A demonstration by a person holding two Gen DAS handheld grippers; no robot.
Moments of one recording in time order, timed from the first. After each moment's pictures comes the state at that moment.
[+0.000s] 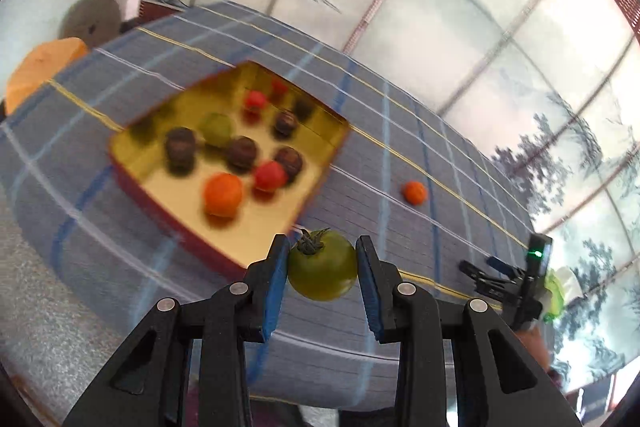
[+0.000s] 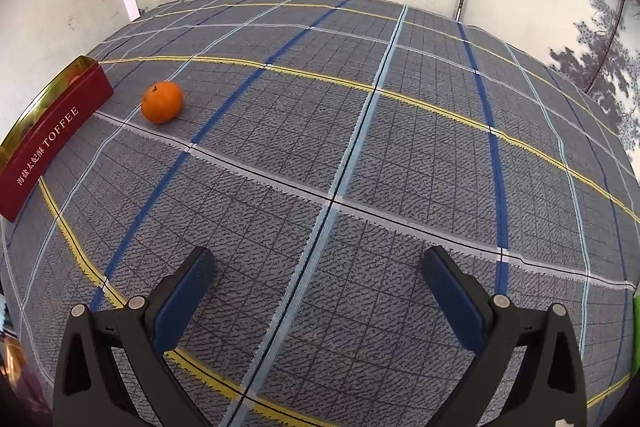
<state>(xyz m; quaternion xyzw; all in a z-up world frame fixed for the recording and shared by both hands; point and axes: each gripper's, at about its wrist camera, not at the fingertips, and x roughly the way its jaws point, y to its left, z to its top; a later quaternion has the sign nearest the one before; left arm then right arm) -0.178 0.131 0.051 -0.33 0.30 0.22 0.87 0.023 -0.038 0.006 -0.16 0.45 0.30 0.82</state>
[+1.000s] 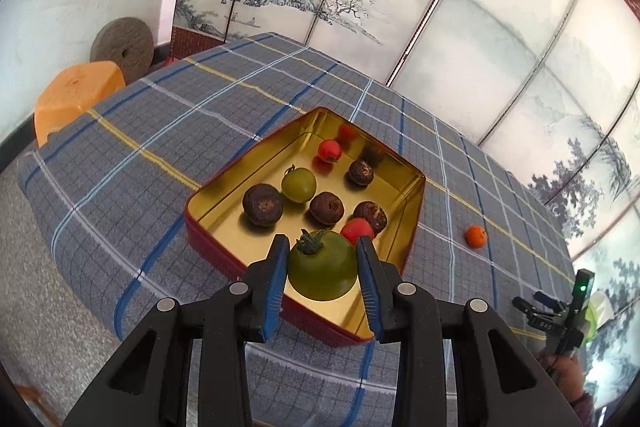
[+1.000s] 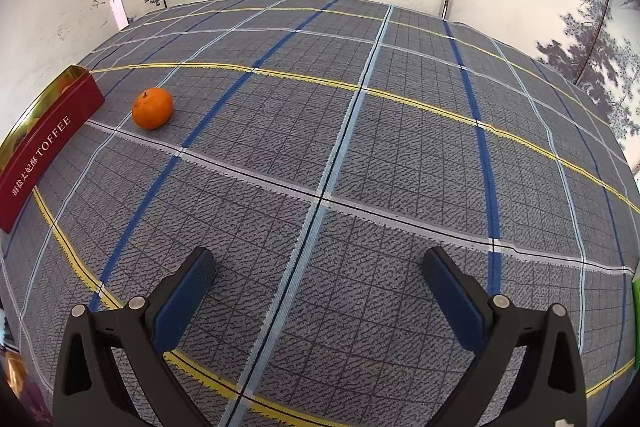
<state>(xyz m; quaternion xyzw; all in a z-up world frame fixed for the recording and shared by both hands) -0.192 0.193 0.042 -0.29 0.28 0.28 0.87 0.022 -0.043 0.007 -0.14 0.45 0.29 0.83</state>
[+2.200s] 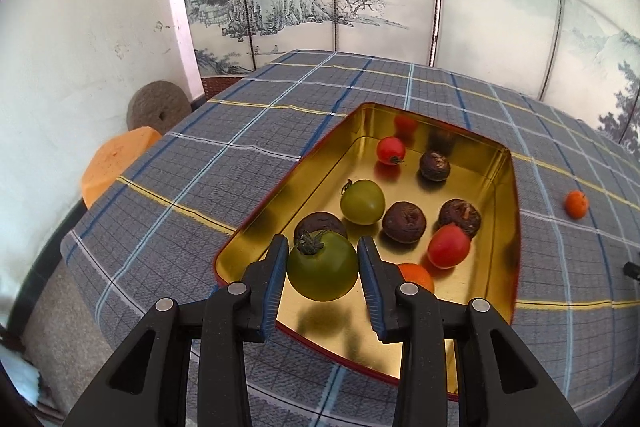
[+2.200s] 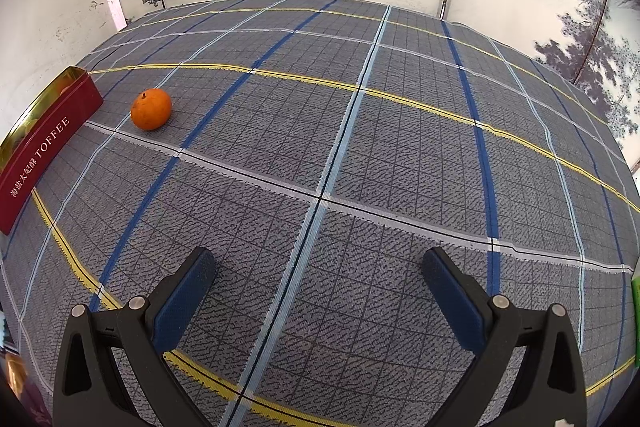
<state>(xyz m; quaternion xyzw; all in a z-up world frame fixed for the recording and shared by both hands) -0.145 0.211 0.003 -0.13 0.33 0.37 0.86 0.023 -0.045 0.008 -0.14 0.45 0.28 0.84</state>
